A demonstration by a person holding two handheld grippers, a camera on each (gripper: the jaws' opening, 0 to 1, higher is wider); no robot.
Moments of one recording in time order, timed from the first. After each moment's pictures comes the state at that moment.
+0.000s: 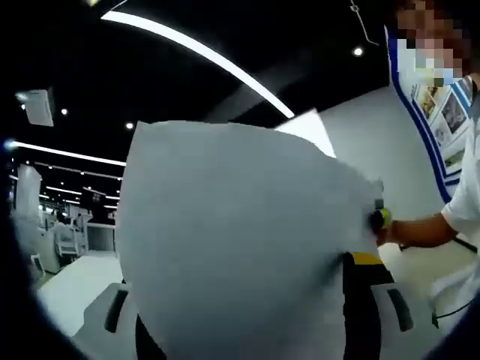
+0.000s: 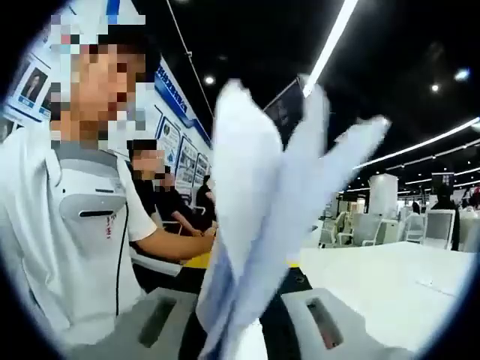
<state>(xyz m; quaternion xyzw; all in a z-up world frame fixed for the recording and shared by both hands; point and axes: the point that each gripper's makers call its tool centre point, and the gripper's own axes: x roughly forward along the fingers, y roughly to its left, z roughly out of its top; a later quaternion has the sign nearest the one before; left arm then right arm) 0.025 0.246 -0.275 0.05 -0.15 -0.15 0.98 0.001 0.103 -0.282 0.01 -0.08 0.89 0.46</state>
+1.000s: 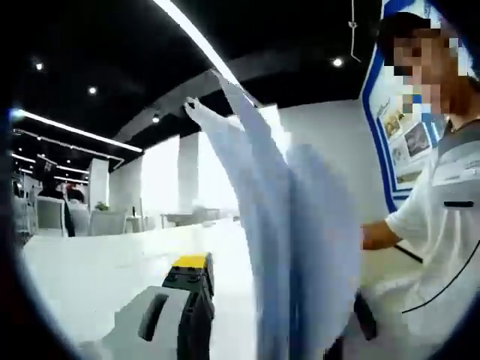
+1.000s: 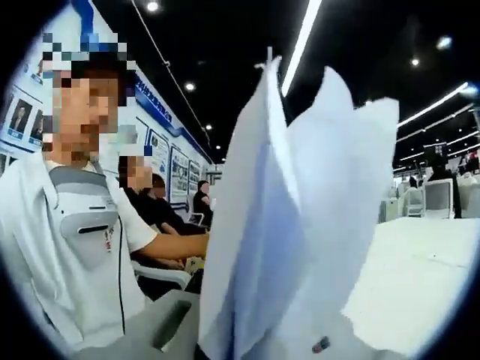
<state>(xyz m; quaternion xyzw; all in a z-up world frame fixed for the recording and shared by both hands) 0.015 0.208 -0.290 0.03 -0.07 -0.33 0.94 0.038 0.116 -0.283 0.04 -0.02 0.88 0.47</state>
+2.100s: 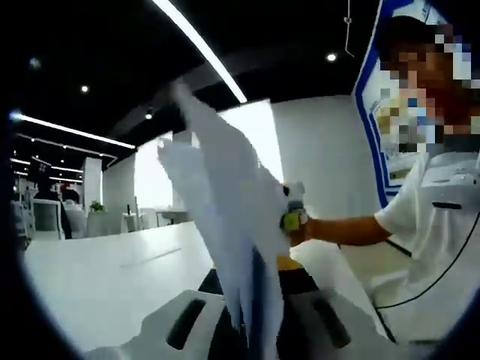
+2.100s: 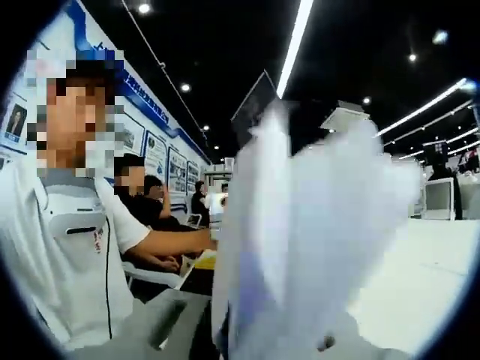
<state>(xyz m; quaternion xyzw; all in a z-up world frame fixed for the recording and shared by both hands) 0.006 0.233 -0.282 0.02 -0.07 -0.34 0.94 0.041 0.140 -0.278 0.04 -0.03 0.88 0.46</state>
